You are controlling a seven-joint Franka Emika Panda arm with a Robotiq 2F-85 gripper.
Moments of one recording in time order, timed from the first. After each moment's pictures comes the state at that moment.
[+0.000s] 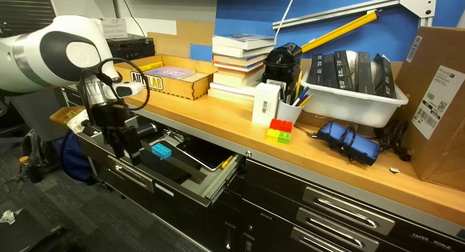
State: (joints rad) arm 0.16 -0.21 0.09 -2.67 -0.34 2.36 0.55
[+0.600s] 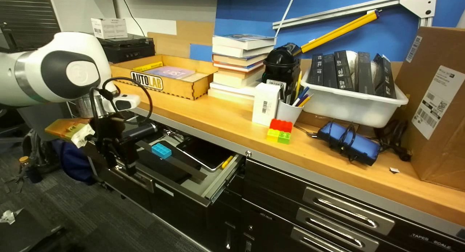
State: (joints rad) arm 0.14 -0.15 0.14 -2.71 -0.30 2.45 0.46
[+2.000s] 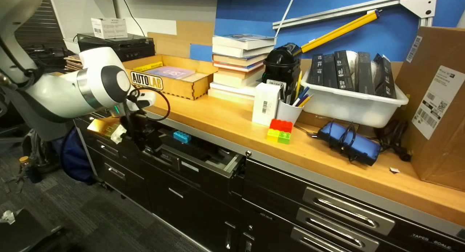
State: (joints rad) arm 0.13 0.17 0.13 -2.46 -0.64 2.69 0.81
